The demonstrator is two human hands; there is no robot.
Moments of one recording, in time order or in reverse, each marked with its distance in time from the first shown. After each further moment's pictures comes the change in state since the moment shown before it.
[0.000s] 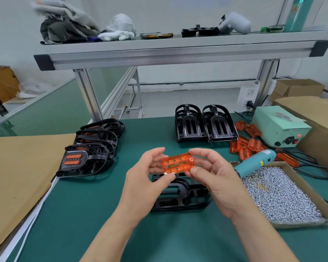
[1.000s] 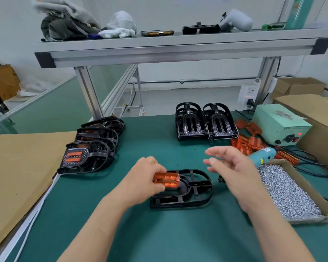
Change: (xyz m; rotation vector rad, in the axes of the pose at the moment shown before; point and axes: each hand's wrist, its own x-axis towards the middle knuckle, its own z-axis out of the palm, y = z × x) left_hand 0.028 -0.017 -0.018 0.768 -0.477 0.014; right_hand -0.002 -0.014 -0.027 -0.343 0.221 -0.106
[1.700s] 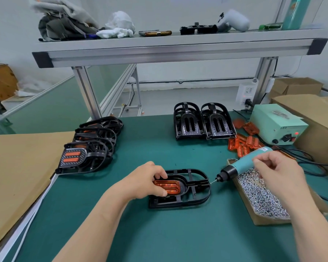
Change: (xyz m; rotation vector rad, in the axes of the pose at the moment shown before) left_hand 0.017 -0.015 0.012 -0.144 -0.233 -0.102; right_hand 0.014 0.015 -0.092 -0.687 0.324 0.087
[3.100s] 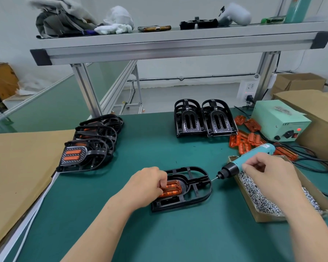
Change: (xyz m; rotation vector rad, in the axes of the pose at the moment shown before) left_hand -0.012 0.015 0.014 0.250 0.050 -0.015; right_hand -0.015 -0.015 0.005 -0.232 -0.089 -0.138
